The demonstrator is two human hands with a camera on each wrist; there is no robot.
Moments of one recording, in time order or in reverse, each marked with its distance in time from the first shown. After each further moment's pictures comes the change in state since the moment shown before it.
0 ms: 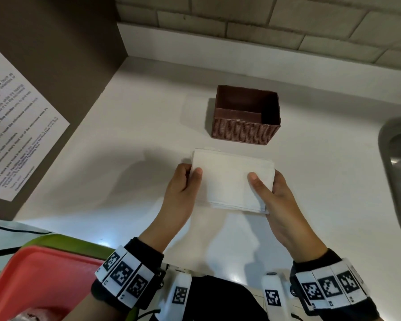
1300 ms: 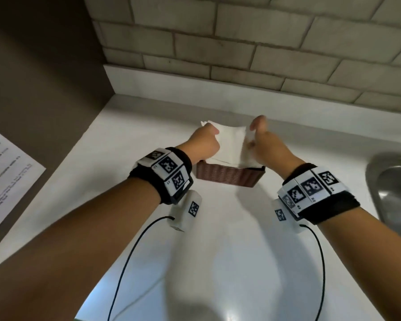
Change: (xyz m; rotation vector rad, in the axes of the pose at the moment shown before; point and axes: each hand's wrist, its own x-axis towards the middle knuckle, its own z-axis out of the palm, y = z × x) left_hand 0.188 0.112 0.063 0.589 -0.318 -0.054; right_hand 0.171 -0.124 0.005 -1.192 0.095 -0.329
